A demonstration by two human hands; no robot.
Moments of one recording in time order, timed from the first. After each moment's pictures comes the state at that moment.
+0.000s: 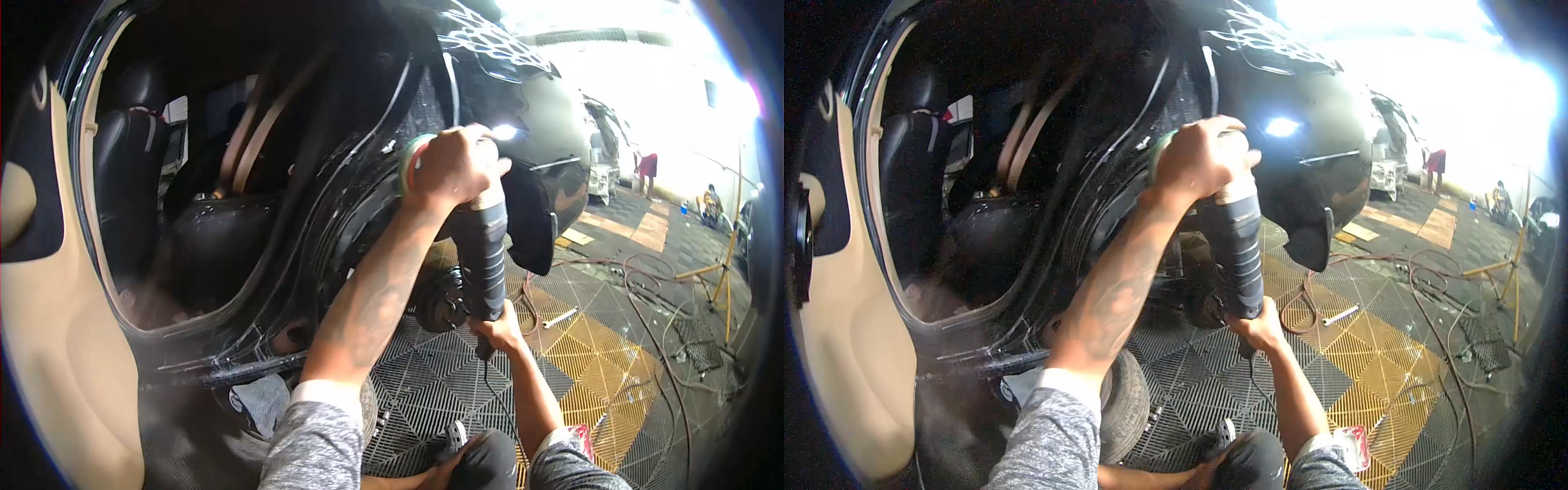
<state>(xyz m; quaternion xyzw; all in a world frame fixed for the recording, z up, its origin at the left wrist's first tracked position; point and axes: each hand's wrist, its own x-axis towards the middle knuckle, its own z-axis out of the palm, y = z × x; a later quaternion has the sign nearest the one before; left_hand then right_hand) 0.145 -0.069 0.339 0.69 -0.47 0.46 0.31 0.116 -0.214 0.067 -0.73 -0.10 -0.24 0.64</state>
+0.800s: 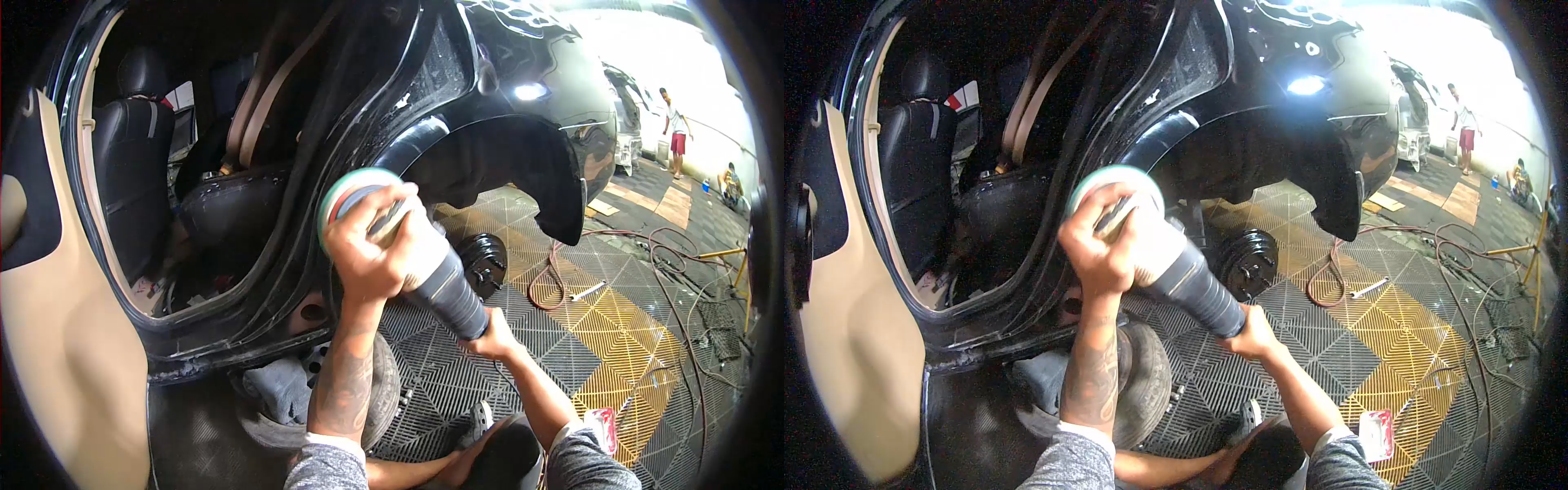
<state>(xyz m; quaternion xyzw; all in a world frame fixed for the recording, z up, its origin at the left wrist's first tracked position) 0.115 0.047 0.216 0.57 -0.40 0.52 0.49 0.137 -0.173 -0.003 -0.83 -0.14 -0.13 0.52</state>
